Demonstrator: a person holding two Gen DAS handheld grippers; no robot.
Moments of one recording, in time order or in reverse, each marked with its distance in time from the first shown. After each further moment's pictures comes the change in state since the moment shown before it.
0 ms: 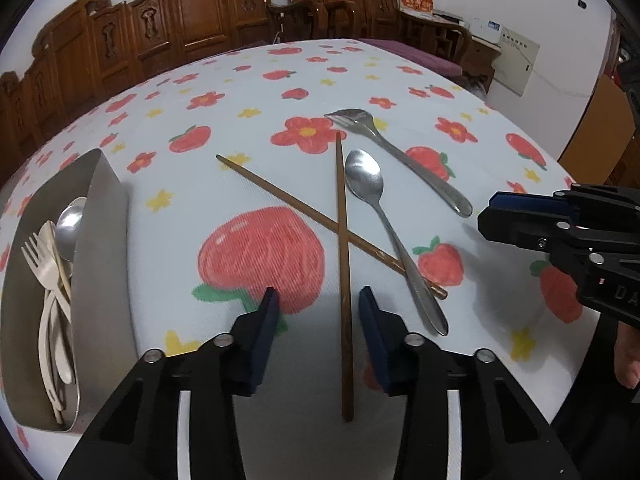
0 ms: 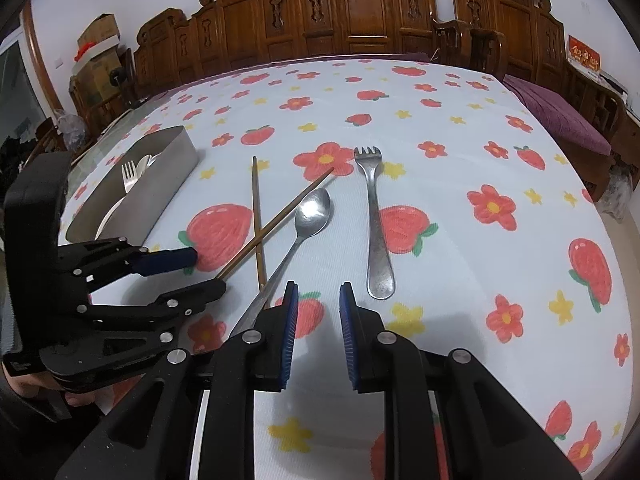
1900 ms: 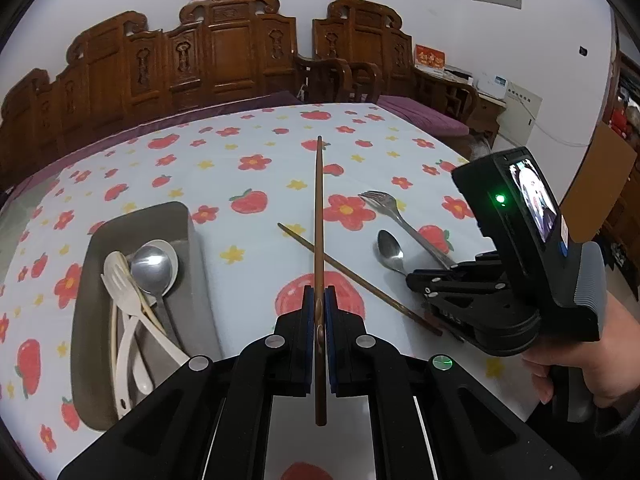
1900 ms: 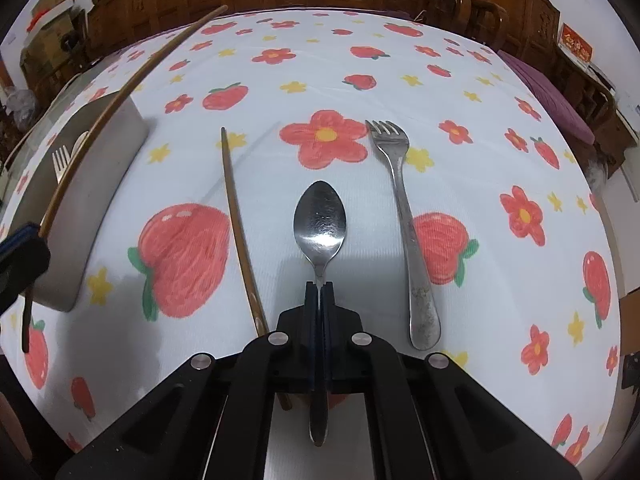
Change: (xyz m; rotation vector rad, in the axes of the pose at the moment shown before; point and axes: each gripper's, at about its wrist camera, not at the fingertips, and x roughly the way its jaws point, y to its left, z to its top) left arm -0.077 0.040 0.009 -0.078 -0.177 0.001; right arm 0.069 0.032 0.038 0.016 0.189 -0.175
